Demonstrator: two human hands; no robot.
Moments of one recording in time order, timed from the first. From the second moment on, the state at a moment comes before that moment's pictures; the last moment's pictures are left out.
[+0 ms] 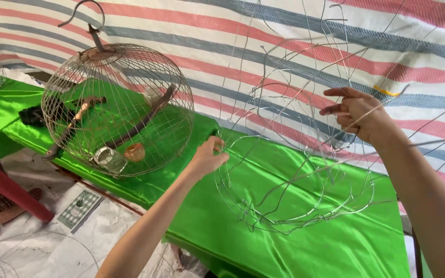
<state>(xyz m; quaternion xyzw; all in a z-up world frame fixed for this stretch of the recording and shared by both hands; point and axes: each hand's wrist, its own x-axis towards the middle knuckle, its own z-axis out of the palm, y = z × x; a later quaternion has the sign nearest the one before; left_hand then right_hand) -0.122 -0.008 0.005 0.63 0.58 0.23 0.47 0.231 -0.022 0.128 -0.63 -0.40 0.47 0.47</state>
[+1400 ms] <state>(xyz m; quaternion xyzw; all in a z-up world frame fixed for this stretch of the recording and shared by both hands) -0.064 0.042 0.121 0.54 0.32 0.26 0.73 0.287 0.015 0.124 -0.68 -0.40 0.43 0.44</state>
